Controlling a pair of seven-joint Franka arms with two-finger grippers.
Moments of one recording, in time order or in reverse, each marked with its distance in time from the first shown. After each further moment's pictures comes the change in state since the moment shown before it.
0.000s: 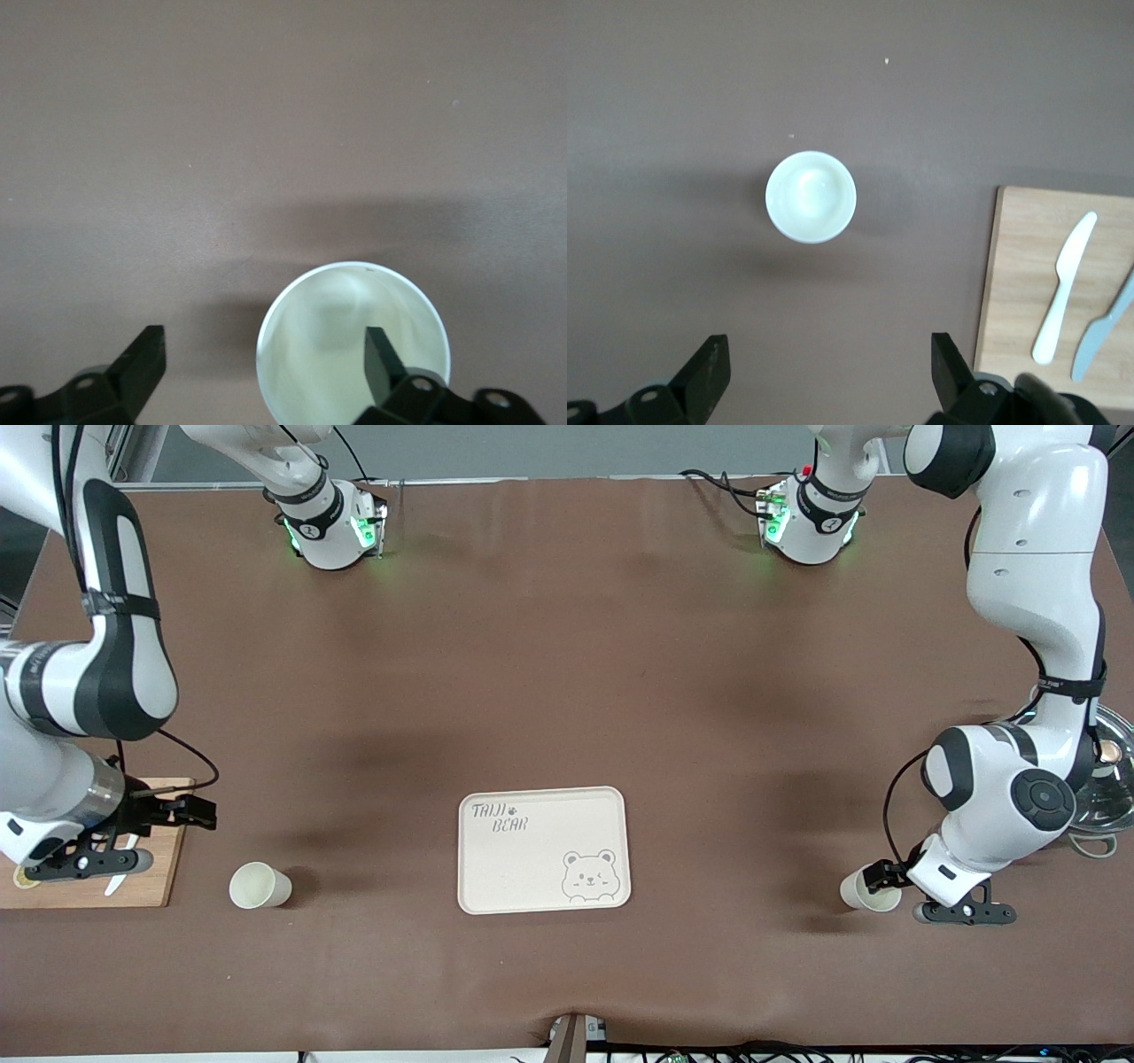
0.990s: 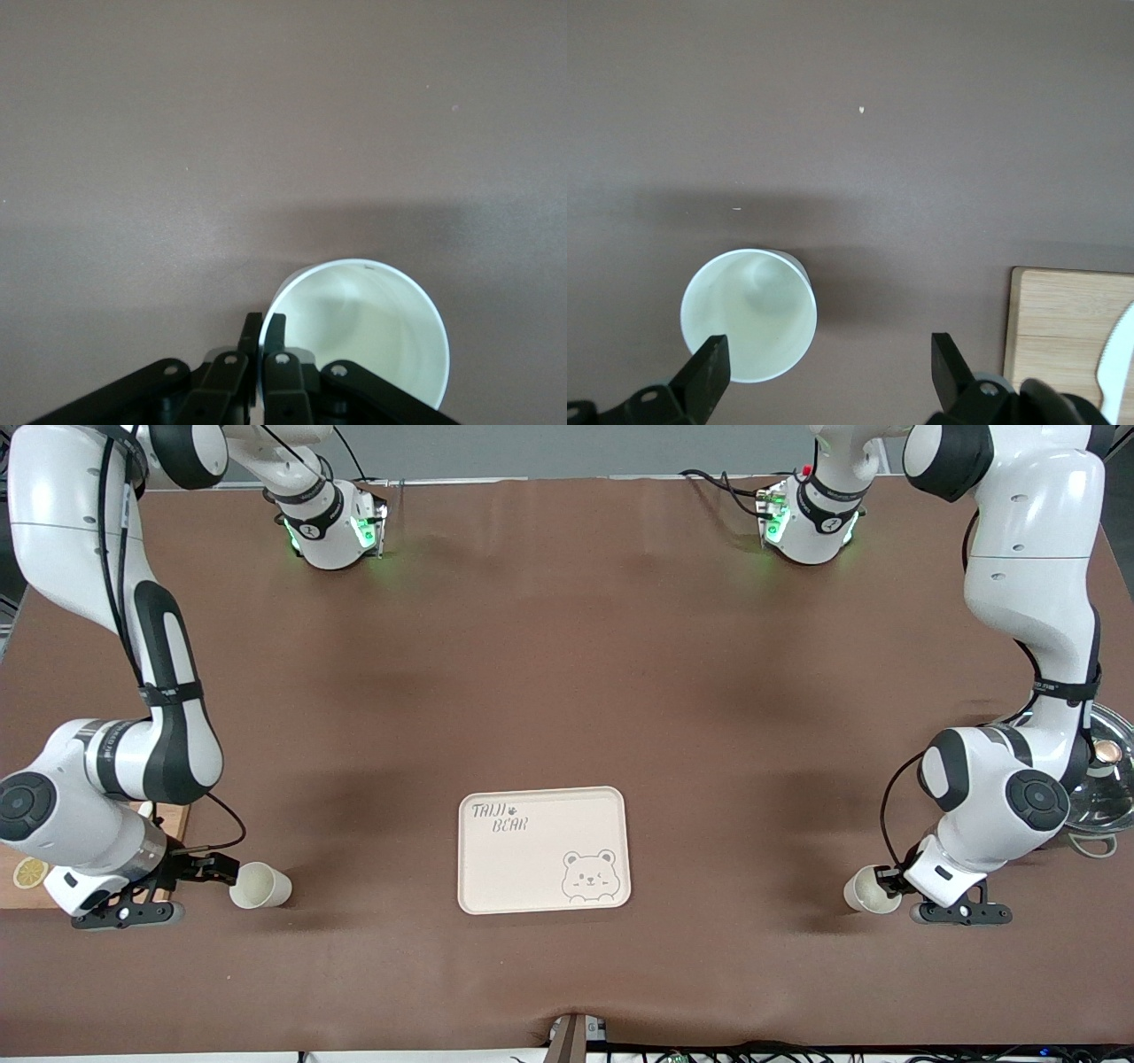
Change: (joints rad) left arm 0.001 0.000 -0.003 0.004 -0.003 0.009 -0.013; right arm -0.019 0.239 -0.007 0.106 0.000 0.208 0.007
